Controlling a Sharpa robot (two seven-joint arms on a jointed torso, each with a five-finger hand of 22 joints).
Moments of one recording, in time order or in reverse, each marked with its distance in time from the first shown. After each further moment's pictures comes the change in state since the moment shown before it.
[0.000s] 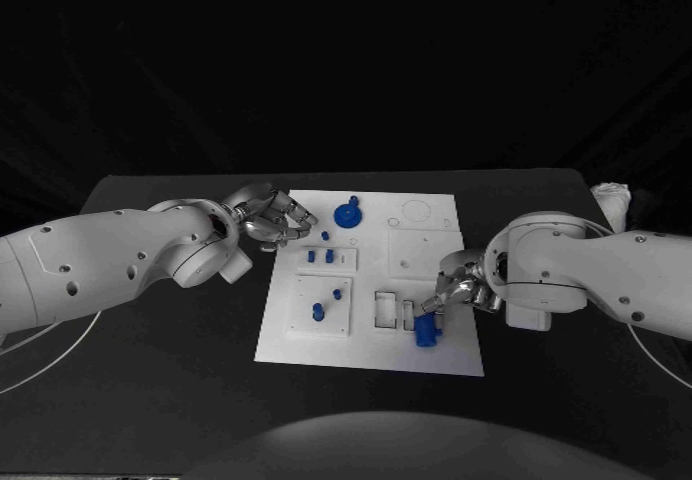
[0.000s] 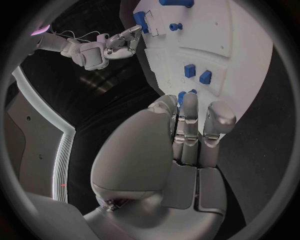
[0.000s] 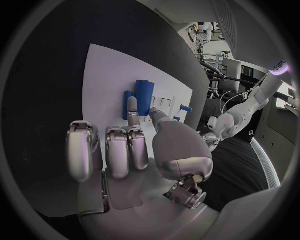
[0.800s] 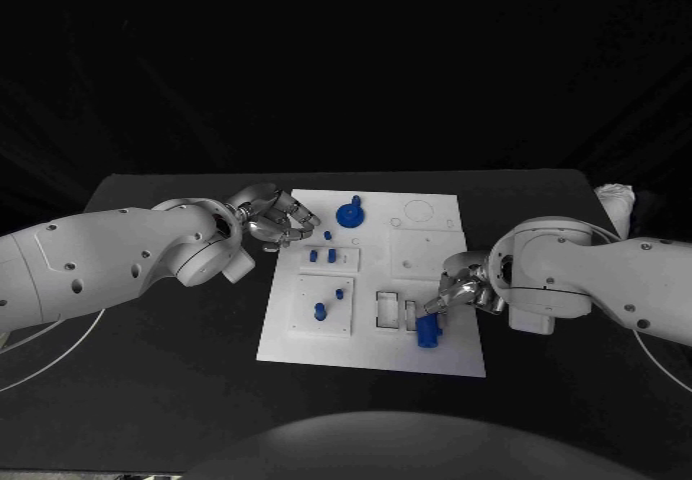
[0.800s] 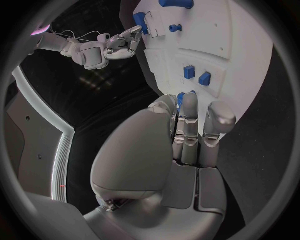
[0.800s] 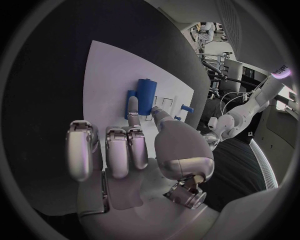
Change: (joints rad) left arm -0.001 0.000 0.000 0.001 -0.001 0.005 -0.008; left_hand 0.000 0.000 0.000 0.000 0.000 0.000 0.000 0.000 0.000 0.000 0.000 0.000 0.000 0.000 0.000 0.000 0.000 0.000 0.000 0.000 0.000 0.000; right arm -0.010 -0.011 0.000 0.005 -0.030 -0.023 0.014; right_hand 0.004 -0.004 0.010 -0.015 -0.020 0.000 0.000 0.000 0.124 -0.004 0.011 0.000 0.001 0.000 0.007 0.000 0.000 0.000 -0.004 0.004 -0.006 0.000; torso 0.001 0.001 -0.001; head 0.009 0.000
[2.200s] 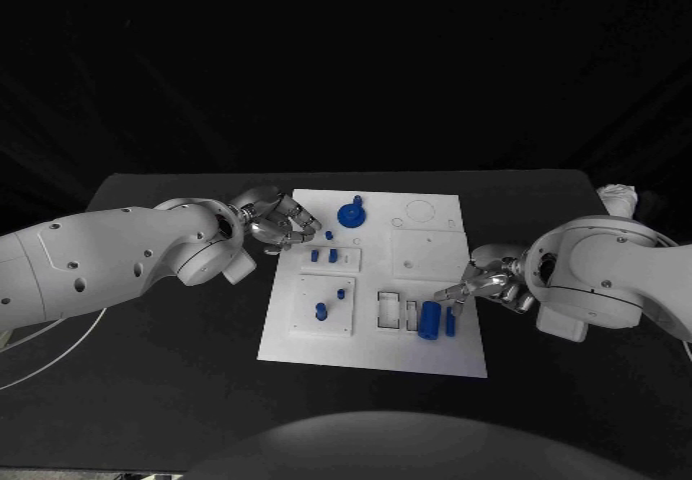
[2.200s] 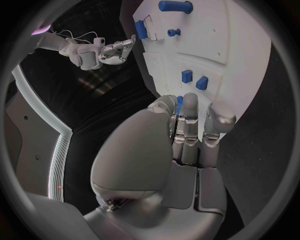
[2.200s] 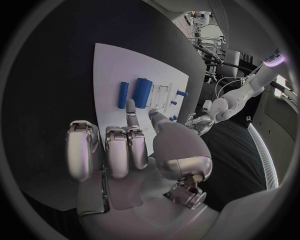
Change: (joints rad) left arm 0.000 -0.001 0.000 0.001 -0.004 0.026 -0.026; left_hand -0.008 0.000 0.000 0.000 0.004 0.004 0.004 0.000 0.000 0.007 0.000 0.012 0.001 -0.004 0.004 0.004 -0.004 0.000 -0.004 0.004 -0.004 0.000; right arm 0.045 -0.141 -0.007 0.112 0.051 -0.120 0.012; right_hand -0.050 0.032 0.003 0.023 -0.035 -0.007 -0.003 0.009 -0.229 0.000 0.000 0.000 0.000 0.000 0.000 0.000 0.000 0.000 0.000 0.000 0.004 0.001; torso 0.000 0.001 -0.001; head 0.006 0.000
